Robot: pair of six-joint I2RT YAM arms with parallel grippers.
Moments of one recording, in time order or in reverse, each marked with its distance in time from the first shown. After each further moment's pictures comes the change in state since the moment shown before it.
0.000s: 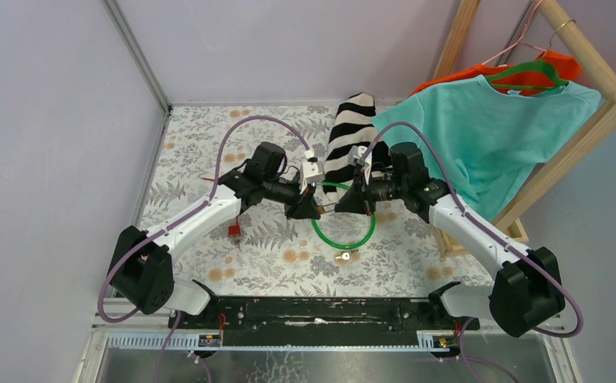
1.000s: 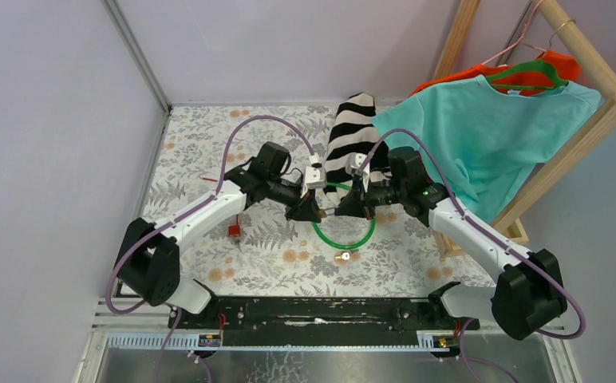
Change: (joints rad) left arm 0.003 0.056 0.033 -0.059 0.064 0.174; right arm 0.013 -0.012 -0.029 -0.001 0.025 -0.107
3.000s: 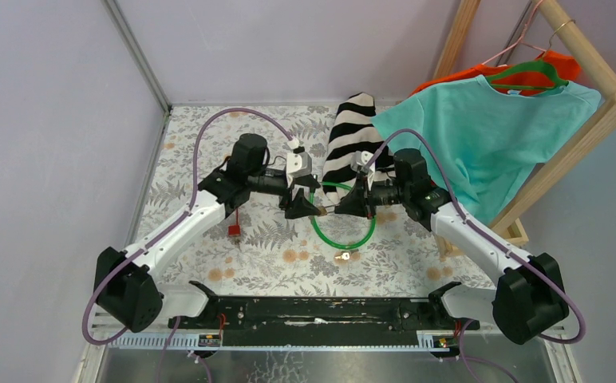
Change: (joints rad) left arm 0.046 -0.179 -0.031 0.192 0.035 -0.132; right arm -0.014 -0.031 -0.061 0.136 -0.036 0.096
